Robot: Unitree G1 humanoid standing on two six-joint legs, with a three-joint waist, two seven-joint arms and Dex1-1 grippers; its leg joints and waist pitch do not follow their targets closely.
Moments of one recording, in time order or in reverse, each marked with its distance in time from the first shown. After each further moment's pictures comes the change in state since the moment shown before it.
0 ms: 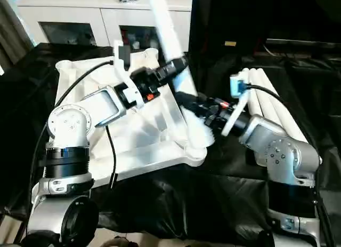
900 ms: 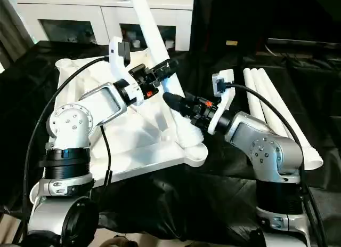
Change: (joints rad) left arm 0.008 0.002 -0.044 -0.056 0.036 -0.071 0.066; right arm -0.022 0.039 0.085 0.003 -0.061 -0.056 -0.100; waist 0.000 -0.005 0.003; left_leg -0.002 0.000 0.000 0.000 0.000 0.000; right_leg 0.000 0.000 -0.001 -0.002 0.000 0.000
